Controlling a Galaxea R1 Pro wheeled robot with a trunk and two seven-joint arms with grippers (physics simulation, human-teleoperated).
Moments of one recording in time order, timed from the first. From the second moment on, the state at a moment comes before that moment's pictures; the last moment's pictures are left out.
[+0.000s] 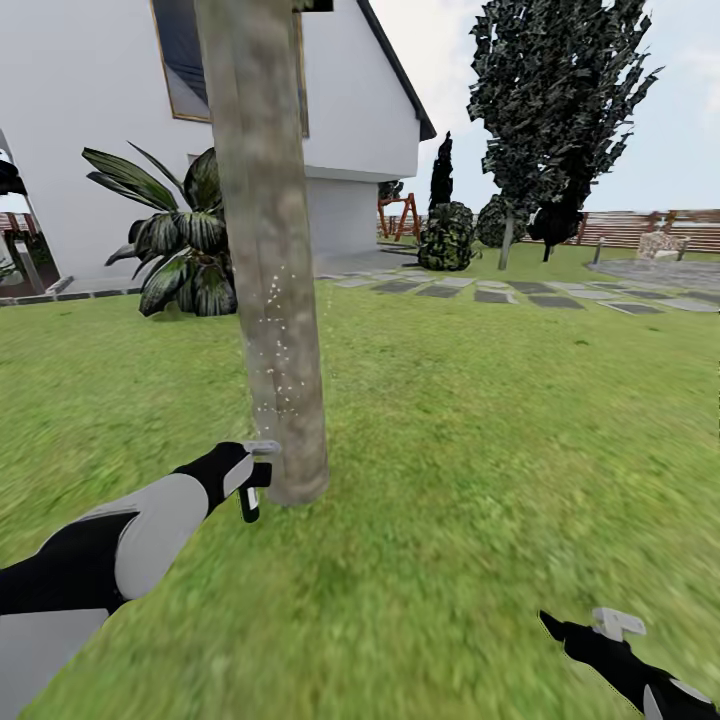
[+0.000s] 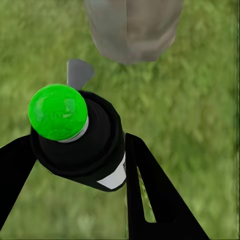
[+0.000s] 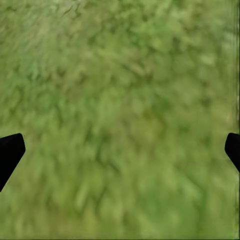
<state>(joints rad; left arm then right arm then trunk) -1.20 -0.02 0.17 -0.03 -0.12 0.45 0.13 -0.45 -0.18 -0.87 -0.49 0.41 0.02 0.61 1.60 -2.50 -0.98</state>
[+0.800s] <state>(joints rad) -1.20 -0.03 0.17 -0.02 -0.12 0.45 0.13 -0.45 -0.18 -0.87 -0.49 0.40 0.02 0.61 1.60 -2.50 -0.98</state>
